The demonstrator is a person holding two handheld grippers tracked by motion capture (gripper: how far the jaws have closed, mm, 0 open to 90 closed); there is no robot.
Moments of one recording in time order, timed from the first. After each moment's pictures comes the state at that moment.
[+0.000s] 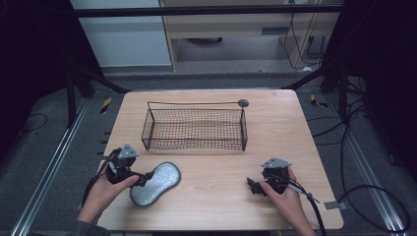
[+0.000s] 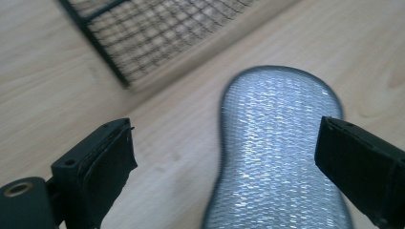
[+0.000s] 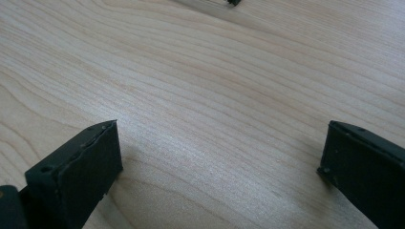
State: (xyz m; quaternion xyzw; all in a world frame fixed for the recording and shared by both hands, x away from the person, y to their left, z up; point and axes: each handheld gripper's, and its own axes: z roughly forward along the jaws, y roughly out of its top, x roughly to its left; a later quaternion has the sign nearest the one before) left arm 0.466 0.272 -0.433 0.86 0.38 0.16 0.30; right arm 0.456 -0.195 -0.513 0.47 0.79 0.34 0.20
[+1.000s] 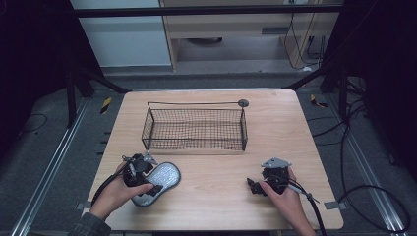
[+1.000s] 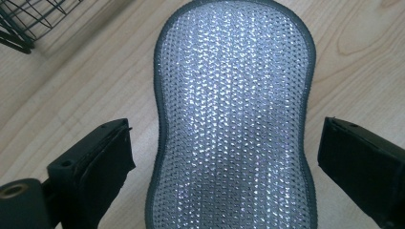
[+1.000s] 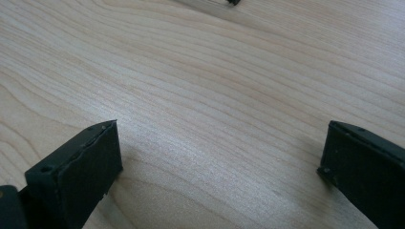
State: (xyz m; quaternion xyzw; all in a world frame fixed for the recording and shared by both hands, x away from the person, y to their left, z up) left arm 0.466 0.237 -0.447 0.91 0.35 0.10 0.18; right arm 0.456 -0.195 -0.513 0.47 0.79 0.34 0.20
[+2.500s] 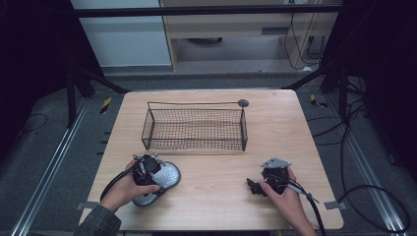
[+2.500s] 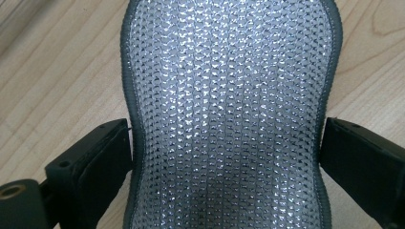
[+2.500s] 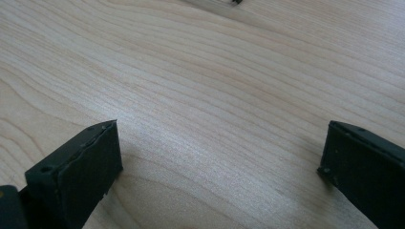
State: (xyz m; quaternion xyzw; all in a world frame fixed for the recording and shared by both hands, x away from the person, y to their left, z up) left arm 0.486 0.221 -0.472 0.93 0.35 0.06 0.11; right arm 0.456 -0.194 -0.512 0.47 0.80 0.33 0.20
